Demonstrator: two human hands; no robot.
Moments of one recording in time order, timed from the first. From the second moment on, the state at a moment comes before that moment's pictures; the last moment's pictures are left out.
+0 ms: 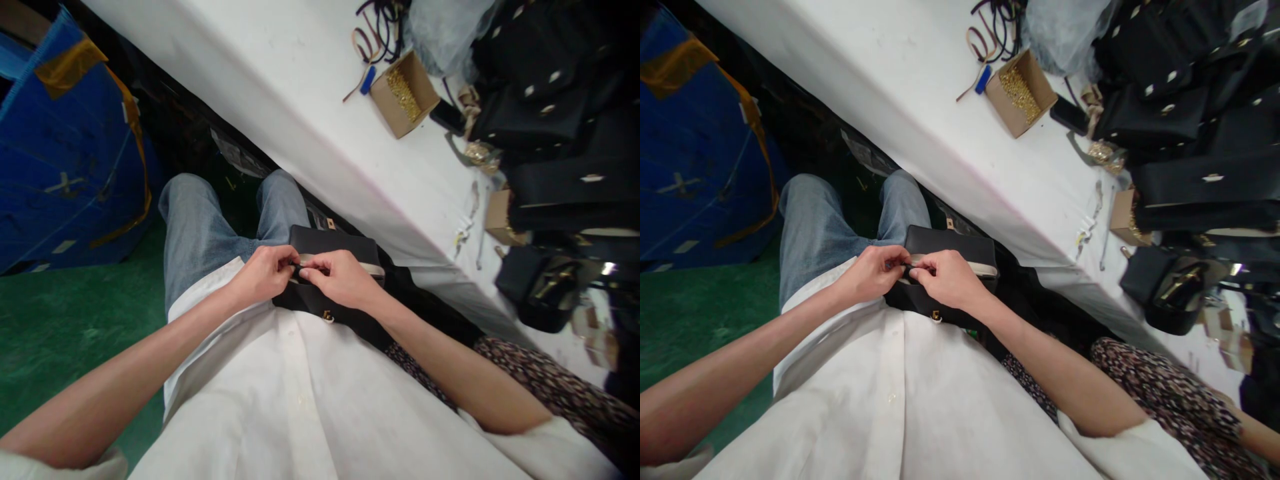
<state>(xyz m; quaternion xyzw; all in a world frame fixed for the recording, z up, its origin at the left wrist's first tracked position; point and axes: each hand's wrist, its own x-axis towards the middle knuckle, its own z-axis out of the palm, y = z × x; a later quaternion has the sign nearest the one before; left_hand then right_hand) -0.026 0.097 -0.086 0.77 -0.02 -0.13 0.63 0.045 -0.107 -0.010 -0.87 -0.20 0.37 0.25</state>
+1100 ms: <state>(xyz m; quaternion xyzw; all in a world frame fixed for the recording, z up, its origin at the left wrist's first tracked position) -0.018 0.099 -0.071 0.75 -0.02 -0.19 0.63 0.043 -0.105 -0.008 -0.89 -0.28 0.30 0.18</state>
